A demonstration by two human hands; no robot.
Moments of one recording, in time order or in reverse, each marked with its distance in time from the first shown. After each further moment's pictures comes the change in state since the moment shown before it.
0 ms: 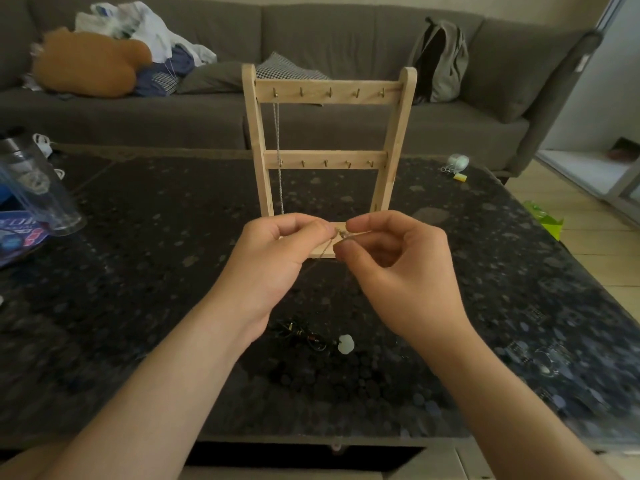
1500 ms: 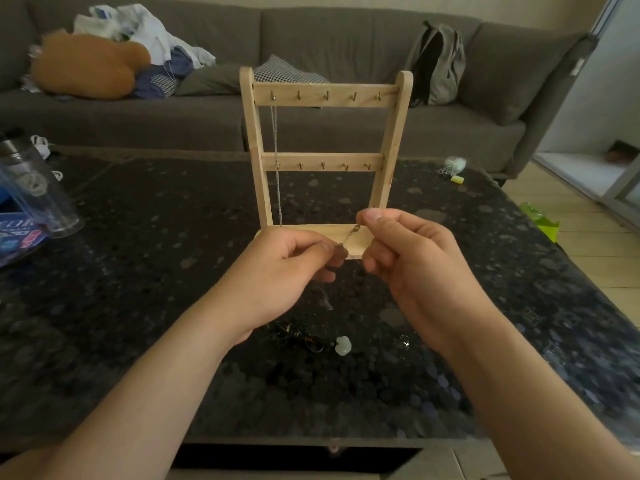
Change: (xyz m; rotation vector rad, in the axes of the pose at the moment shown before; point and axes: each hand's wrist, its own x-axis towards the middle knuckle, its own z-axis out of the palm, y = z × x) left_hand 0.000 -0.002 -0.006 0.249 -0.195 0.054; right_hand 0.013 0.002 -0.016 0.530 -0.128 0.296
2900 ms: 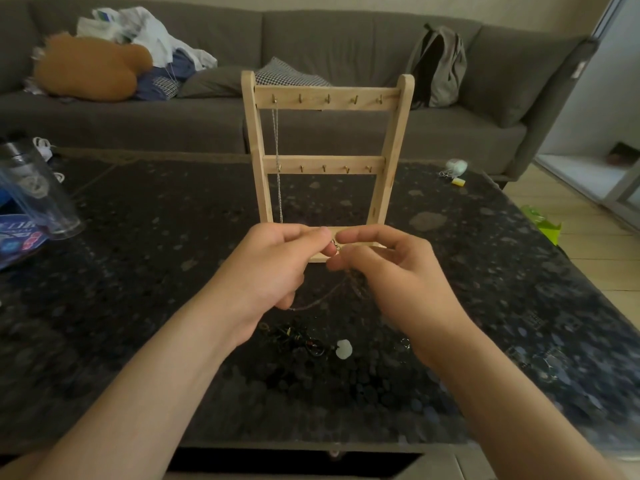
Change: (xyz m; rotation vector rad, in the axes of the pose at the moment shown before) left_hand -0.003 0.011 -0.004 -0.183 0.035 -0.107; right_hand -0.010 -0.001 0.014 -0.390 0.013 0.005
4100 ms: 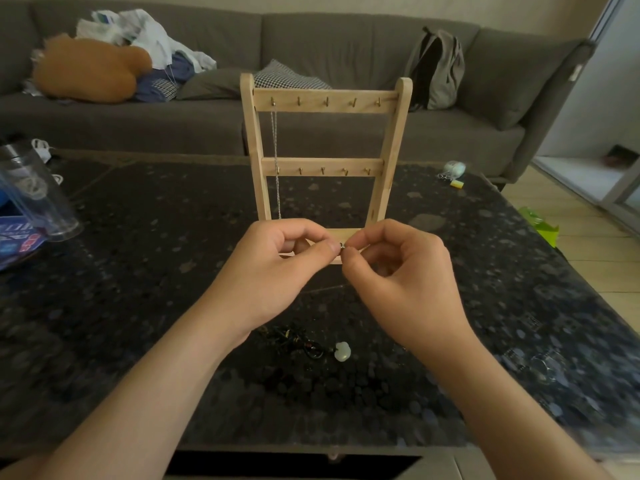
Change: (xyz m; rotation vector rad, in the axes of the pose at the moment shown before) left_hand 0.000 -0.003 0.001 0.165 0.063 0.239; right_hand 0.002 0.012 -0.002 -0.238 0.142 -0.365
